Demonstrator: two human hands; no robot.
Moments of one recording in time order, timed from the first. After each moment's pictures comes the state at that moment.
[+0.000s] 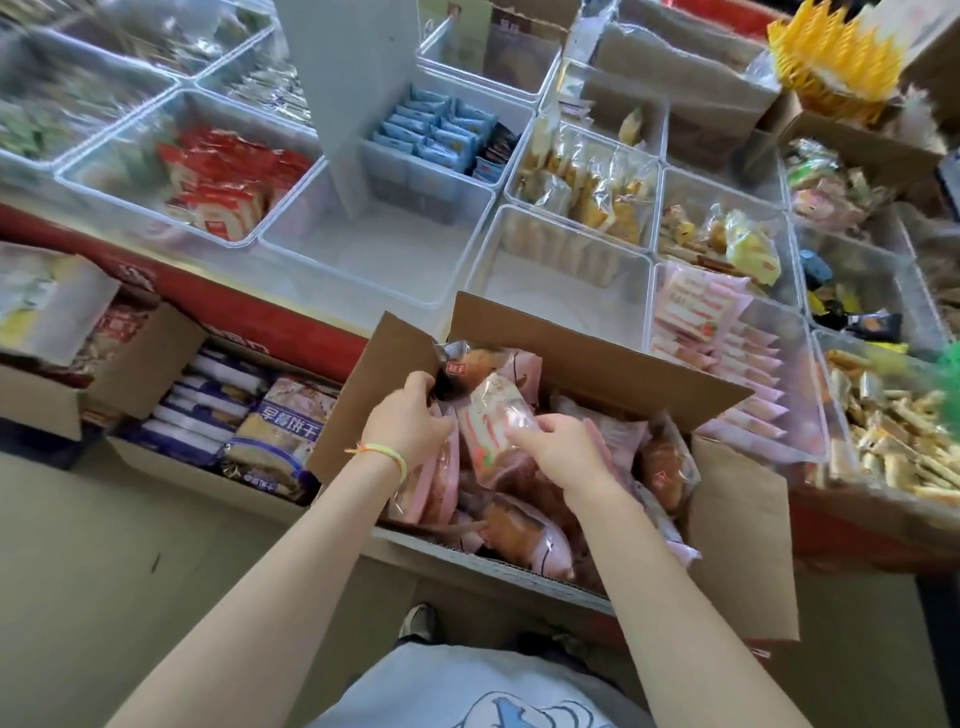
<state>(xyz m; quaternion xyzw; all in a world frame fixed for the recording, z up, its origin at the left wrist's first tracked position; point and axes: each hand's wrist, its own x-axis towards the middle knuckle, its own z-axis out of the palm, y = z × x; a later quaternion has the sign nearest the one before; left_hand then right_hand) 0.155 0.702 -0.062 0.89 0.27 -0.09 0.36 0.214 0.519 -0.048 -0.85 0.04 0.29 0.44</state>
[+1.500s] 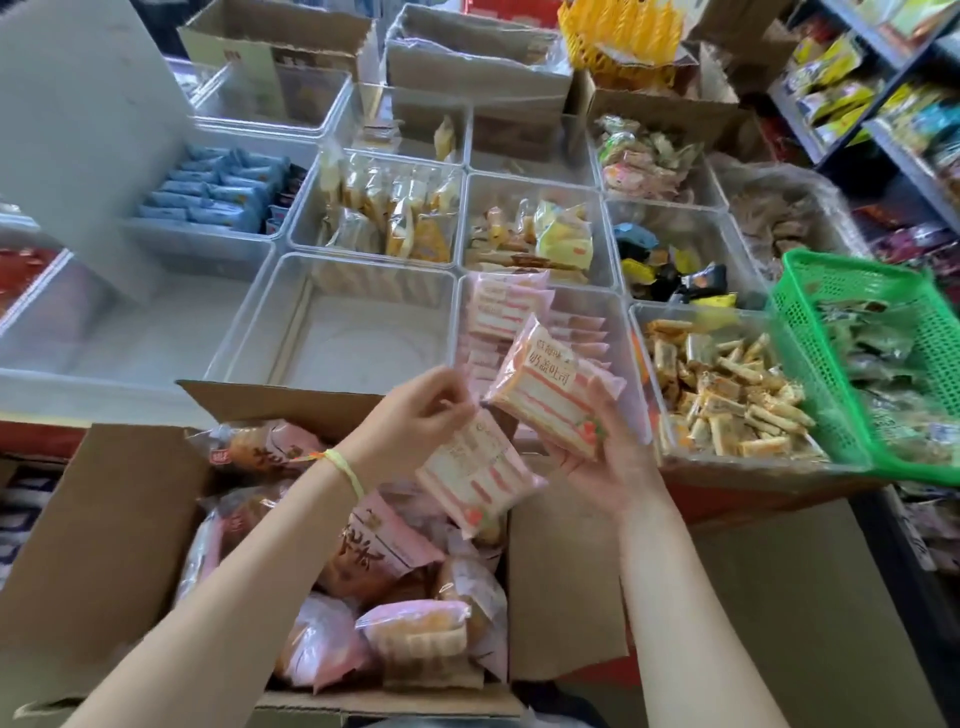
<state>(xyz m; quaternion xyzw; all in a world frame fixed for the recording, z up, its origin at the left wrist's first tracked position) 0.306 0.488 0.012 0.85 -0.06 -0.03 0.52 0.330 0.261 0.010 -0.40 0.13 0.25 0.87</state>
